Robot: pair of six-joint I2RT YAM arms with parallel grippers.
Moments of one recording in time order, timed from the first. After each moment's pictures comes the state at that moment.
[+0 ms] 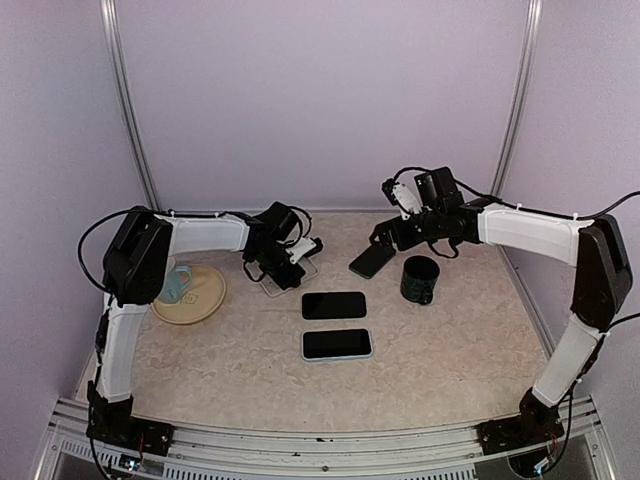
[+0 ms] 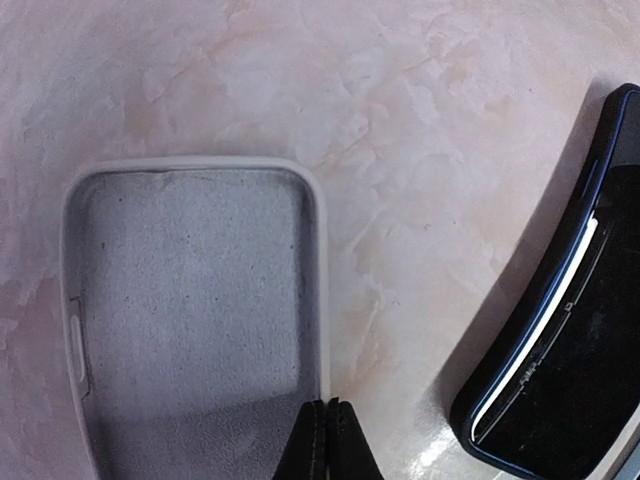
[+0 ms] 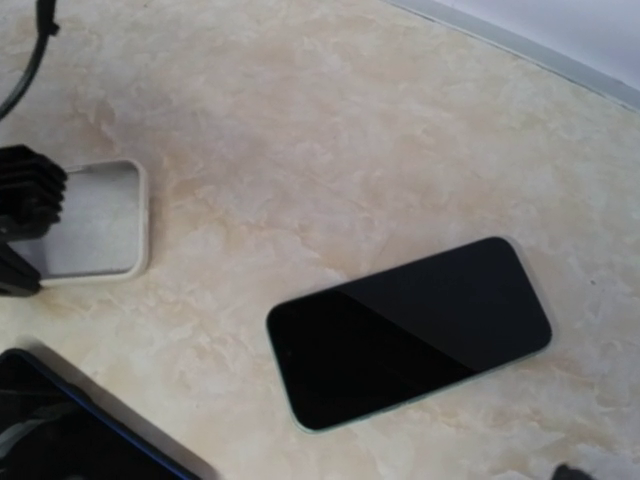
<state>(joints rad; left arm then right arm) -0.63 2.25 1.71 -0.56 0.12 0.28 0.52 1.71 1.32 -0.26 -0.08 0.00</state>
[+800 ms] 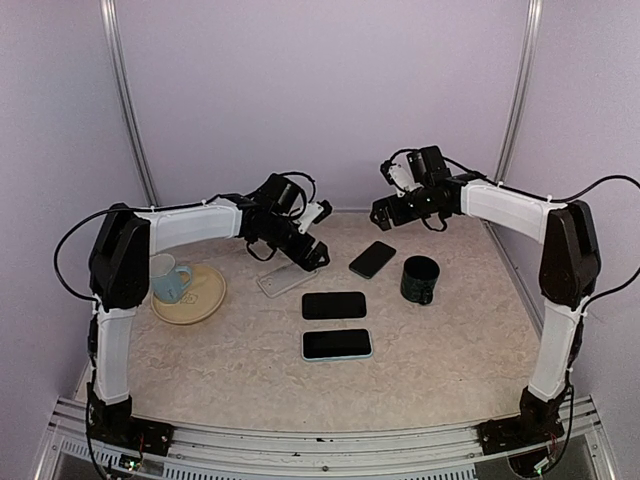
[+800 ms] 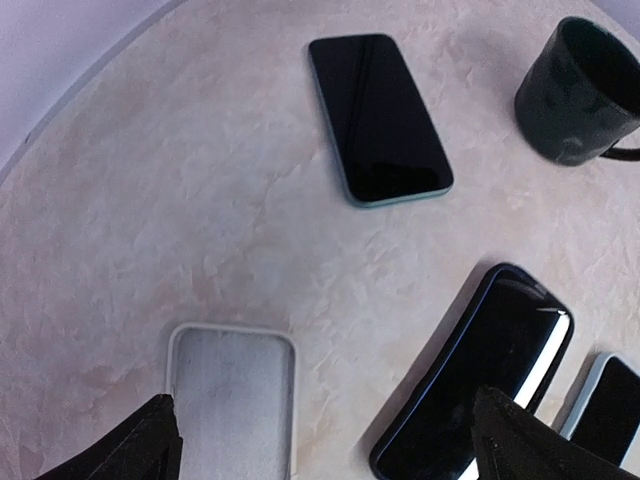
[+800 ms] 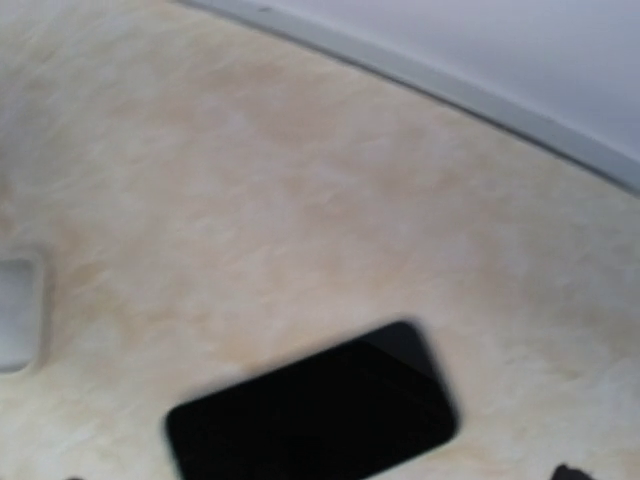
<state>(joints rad) -0.64 2.14 1.75 -0.46 0.17 0.19 0.46 1.92 1.64 -0.39 -0.04 -0.04</state>
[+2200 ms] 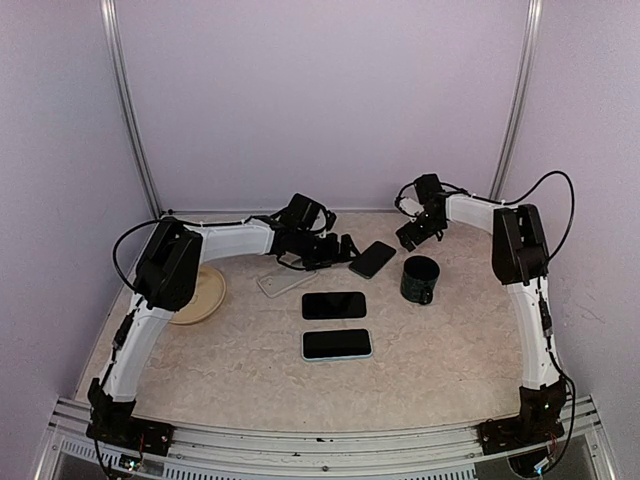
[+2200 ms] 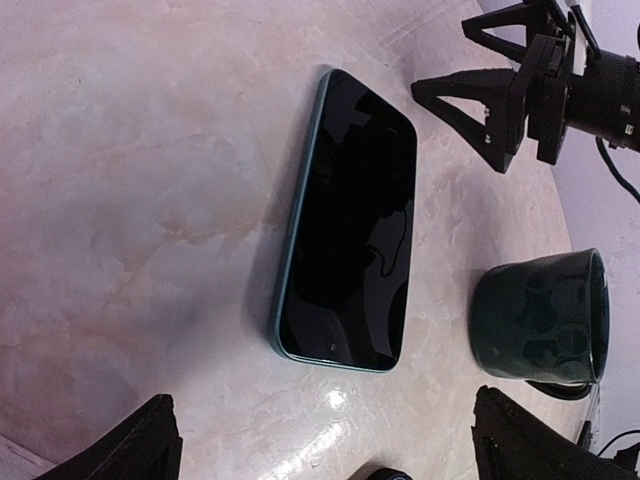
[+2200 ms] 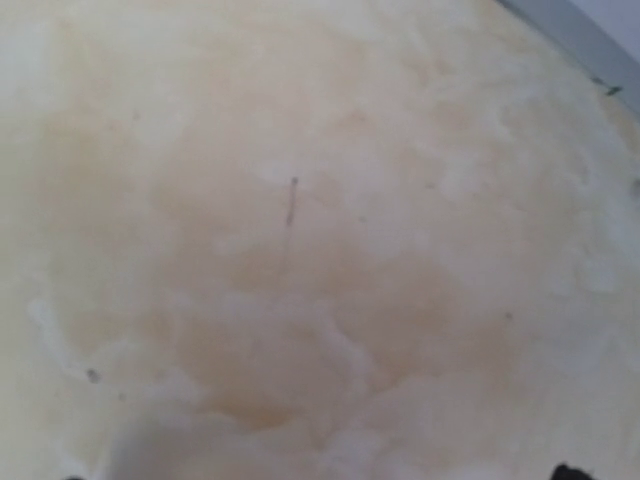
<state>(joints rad) -0.67 2.47 2.00 -0.26 0.34 -0.55 0.25 2.45 2.05 -0.53 0.10 -0.38</state>
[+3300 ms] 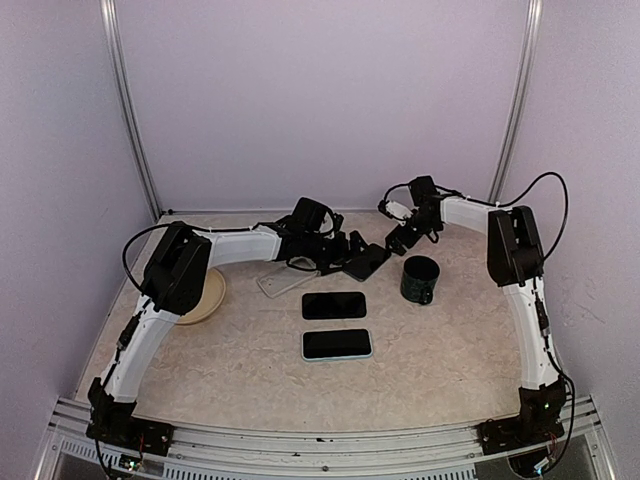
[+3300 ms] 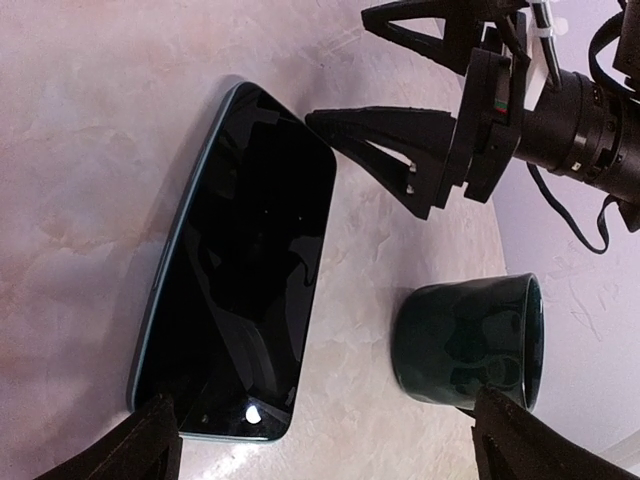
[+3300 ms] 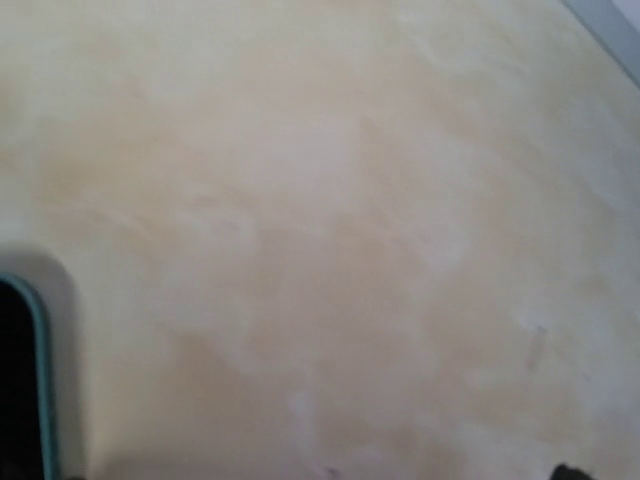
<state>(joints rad) -0.69 2.53 2.04 -0.12 0.44 -0.75 0.28 2.49 2.08 -0.51 -0.13 -0.55</state>
